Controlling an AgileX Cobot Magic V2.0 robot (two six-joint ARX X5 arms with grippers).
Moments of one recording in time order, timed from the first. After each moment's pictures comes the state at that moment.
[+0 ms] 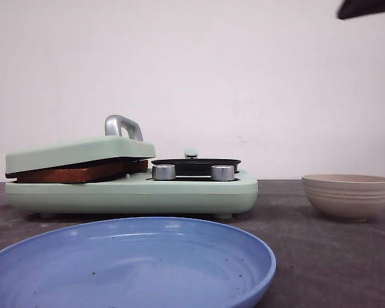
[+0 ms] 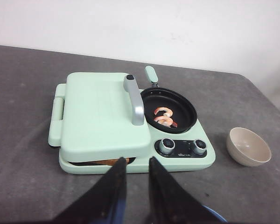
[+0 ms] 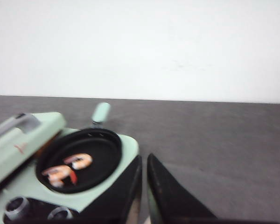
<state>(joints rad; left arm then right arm) -0.42 0.46 0.99 -0.81 -0.05 -0.30 0.26 0.80 0.63 0.06 -0.05 0.16</state>
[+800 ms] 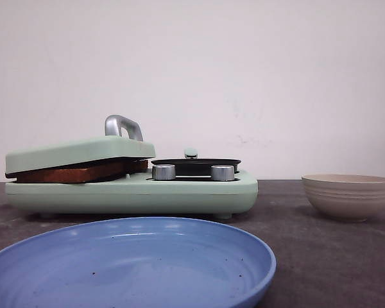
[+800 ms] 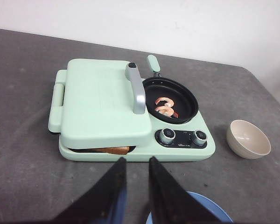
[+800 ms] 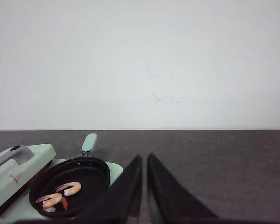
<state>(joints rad) -0.42 0.46 0.99 -0.86 -0.05 -0.33 0.25 0.57 0.62 -0.03 0.03 0.16</state>
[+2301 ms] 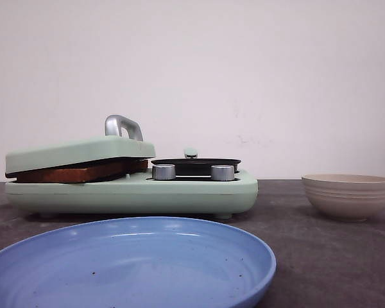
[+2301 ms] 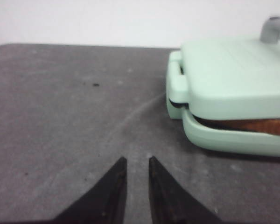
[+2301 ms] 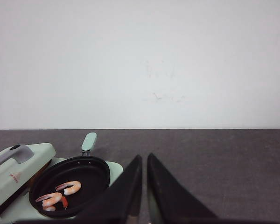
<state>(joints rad) 0.11 0.00 0.03 -0.18 0.06 -0.01 0.25 0.57 0.62 -0.03 0.03 0.16</state>
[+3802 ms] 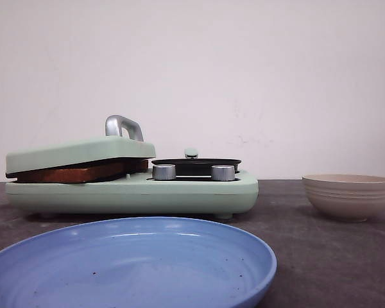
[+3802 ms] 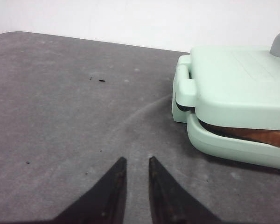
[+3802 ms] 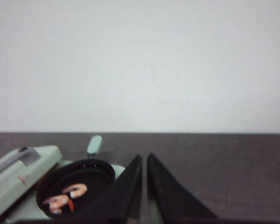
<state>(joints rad) 0.11 0.00 0.03 -0.18 0.05 -0.09 0.28 0.53 0.62 -0.03 0.05 0.16</state>
